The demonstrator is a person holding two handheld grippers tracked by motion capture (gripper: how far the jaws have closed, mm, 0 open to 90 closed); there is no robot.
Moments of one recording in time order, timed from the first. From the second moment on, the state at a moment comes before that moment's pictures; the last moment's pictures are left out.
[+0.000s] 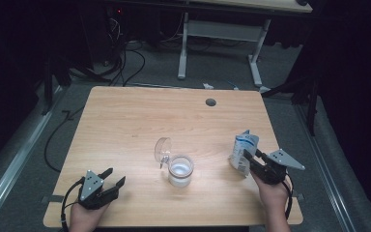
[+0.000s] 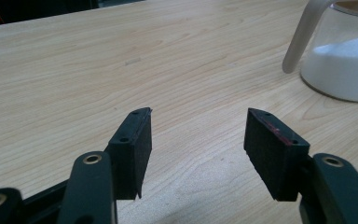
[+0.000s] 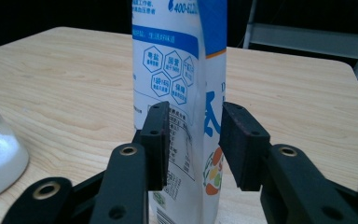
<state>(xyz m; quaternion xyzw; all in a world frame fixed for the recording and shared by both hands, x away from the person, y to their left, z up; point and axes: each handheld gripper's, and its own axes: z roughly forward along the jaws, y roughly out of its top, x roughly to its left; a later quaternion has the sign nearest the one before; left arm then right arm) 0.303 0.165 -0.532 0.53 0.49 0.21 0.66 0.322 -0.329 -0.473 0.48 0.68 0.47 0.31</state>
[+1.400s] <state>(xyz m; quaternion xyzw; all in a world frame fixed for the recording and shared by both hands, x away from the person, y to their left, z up) 0.314 0.151 -0.532 0.55 0.51 0.20 0.63 0.313 -0.323 -0.474 0.49 0.68 0.45 0.31</state>
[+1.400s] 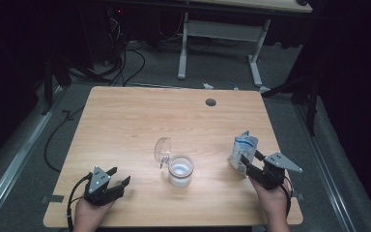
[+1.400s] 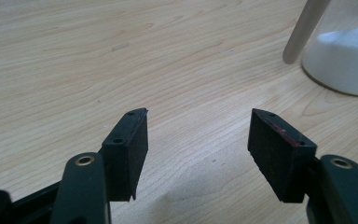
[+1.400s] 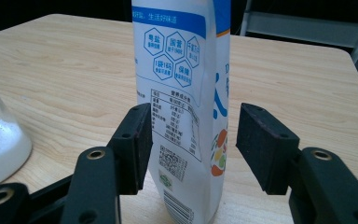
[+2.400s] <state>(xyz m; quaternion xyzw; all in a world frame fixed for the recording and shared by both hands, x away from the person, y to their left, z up) 0.325 0.136 -0.531 0.55 0.51 0.17 0.63 0.291 -0.326 -0.475 0.50 0.68 0.44 0.31</state>
